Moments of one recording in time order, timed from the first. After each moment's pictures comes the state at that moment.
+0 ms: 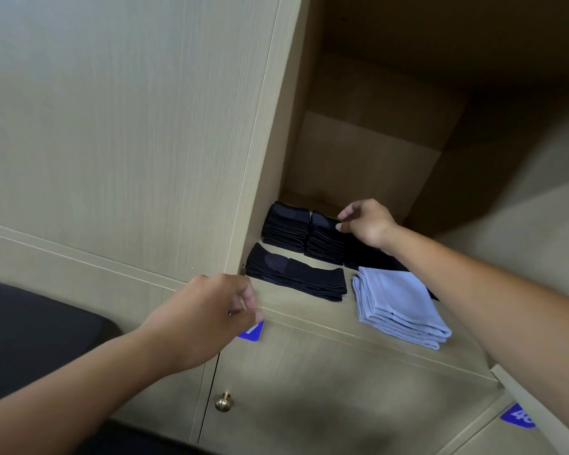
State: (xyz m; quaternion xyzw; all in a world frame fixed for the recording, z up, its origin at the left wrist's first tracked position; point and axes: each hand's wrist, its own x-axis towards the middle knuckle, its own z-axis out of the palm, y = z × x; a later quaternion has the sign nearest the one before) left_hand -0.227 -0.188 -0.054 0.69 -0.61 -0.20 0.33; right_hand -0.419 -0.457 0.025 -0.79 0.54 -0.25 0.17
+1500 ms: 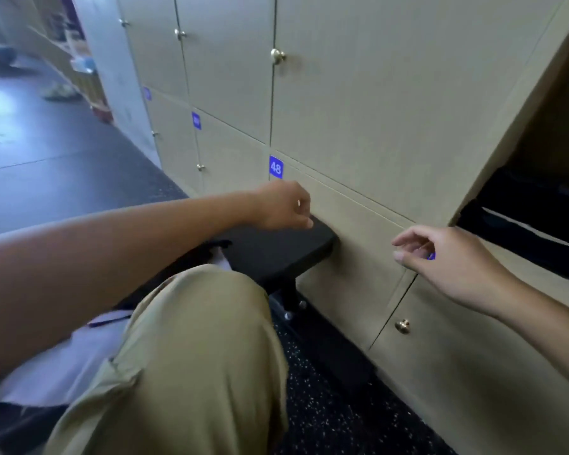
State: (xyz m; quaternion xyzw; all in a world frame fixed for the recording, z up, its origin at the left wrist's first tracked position) left_hand -0.112 -0.035 -0.031 0.85 -0.51 -0.08 0.13; right_hand -0.351 -0.208 -0.040 -0.93 0.22 -0.13 0.25
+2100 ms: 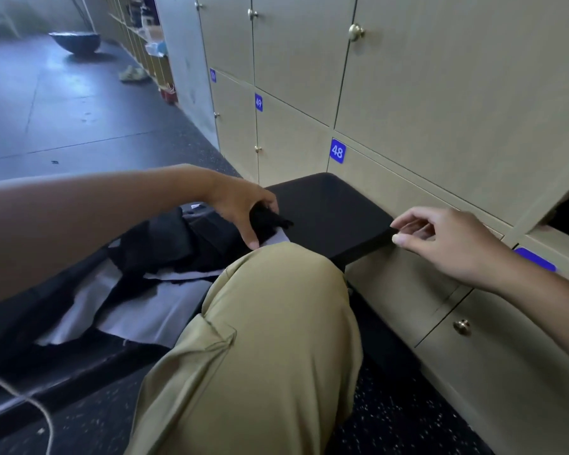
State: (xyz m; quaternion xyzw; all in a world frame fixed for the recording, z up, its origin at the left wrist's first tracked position) left_hand -0.055 0.110 -0.036 0.86 -0.44 -0.25 -0.02; right_hand -0.291 -0.153 -0.047 -0.95 0.13 -0.08 0.26
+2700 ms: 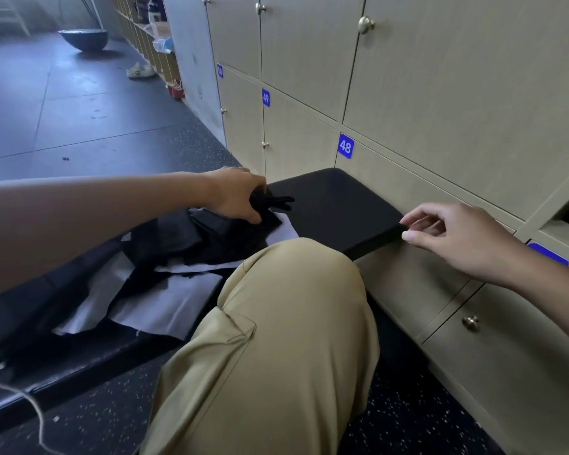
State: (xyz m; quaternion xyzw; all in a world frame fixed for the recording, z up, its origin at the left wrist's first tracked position) left_hand -0.064 0.130 -0.045 0.93 -0.37 -0.08 -0.01; right_hand -0.290 -0.155 -0.050 -0.95 0.13 -0.08 0.26
